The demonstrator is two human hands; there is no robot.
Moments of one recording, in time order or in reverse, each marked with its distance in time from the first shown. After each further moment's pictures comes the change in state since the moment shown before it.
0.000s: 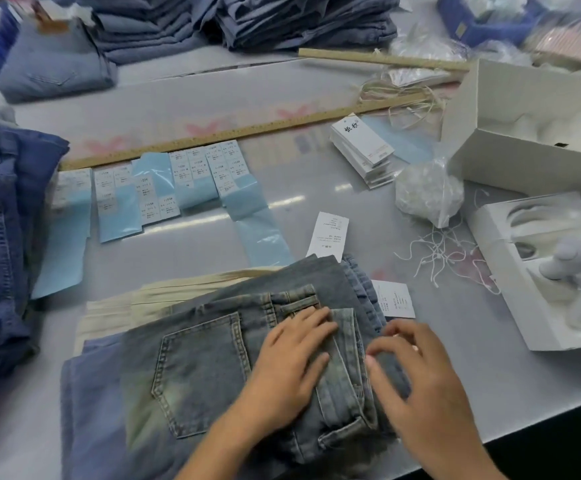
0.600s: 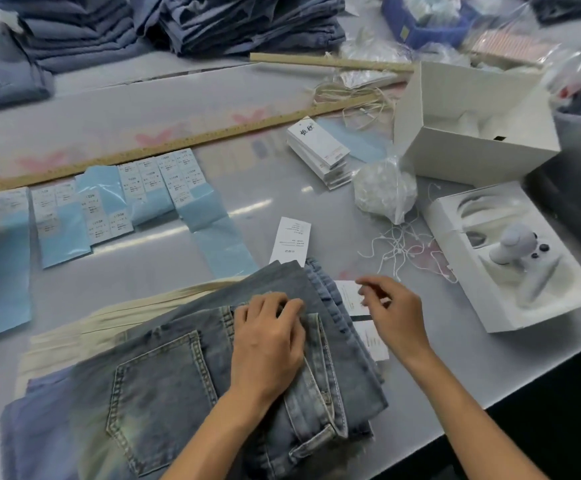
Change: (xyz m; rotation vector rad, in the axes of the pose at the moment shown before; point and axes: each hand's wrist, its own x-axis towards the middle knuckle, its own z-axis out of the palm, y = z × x) left_hand 0.054 0.010 0.019 0.299 0.391 -0.006; right_hand 0.079 0.105 0.032 0.268 0.097 0.310
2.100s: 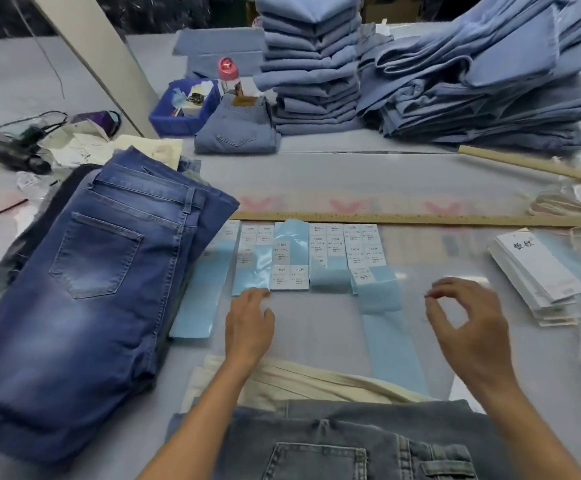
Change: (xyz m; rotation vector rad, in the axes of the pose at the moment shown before) left_hand 0.041 -0.297 -0.083 -0.060 0.170 -0.832; right_hand 0.112 -0.176 0.157 -0.037 -0.056 -0.505
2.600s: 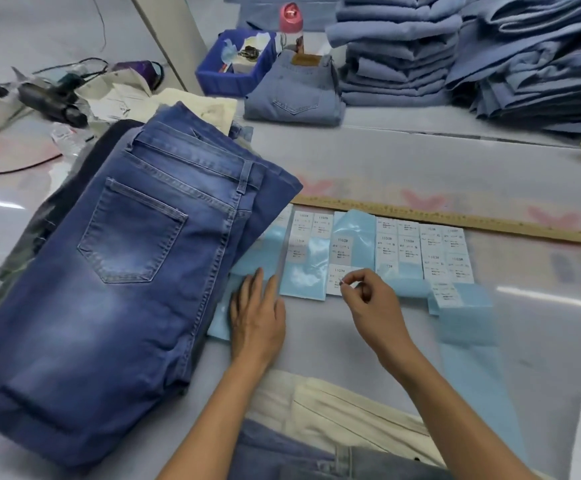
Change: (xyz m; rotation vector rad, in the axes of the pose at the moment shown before) left_hand 0.045 -0.086 -0.006 0.321 0.069 -0.009; right_hand 0.022 -0.062 0.228 0.391 -0.495 0.310
